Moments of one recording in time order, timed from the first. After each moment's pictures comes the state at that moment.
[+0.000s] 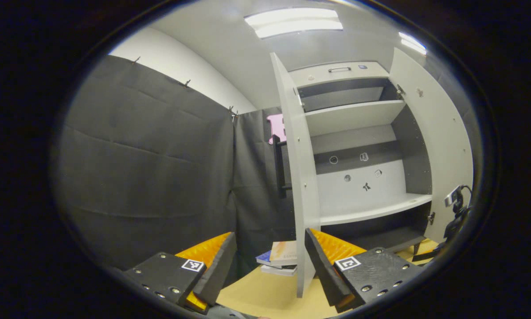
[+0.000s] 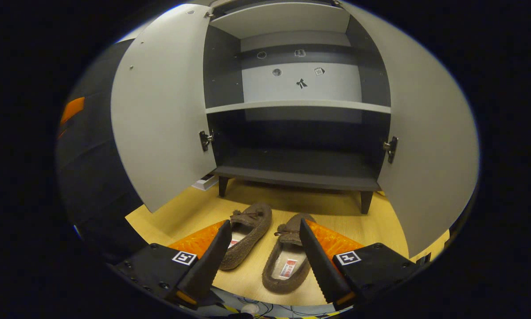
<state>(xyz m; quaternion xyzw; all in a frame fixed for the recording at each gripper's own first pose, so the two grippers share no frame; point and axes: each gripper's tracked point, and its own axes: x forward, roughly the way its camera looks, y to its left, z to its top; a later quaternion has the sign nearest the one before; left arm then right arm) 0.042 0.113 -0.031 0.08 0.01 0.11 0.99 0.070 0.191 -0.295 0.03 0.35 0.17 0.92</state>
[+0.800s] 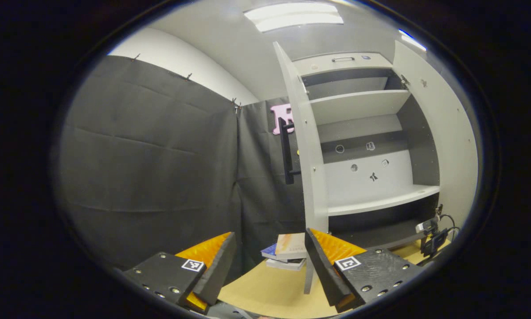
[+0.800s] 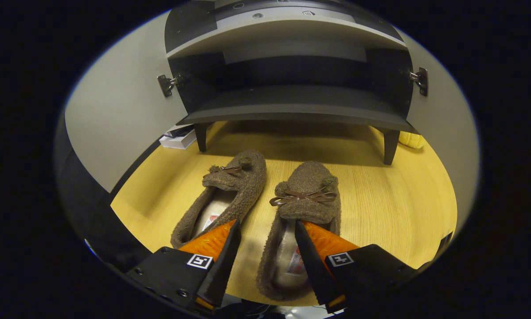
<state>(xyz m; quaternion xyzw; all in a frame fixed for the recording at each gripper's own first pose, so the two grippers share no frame) 0.054 0.123 -0.056 0.08 0.04 0.12 0.99 0.069 0.201 -0.408 0.03 0.51 0.15 0.85</state>
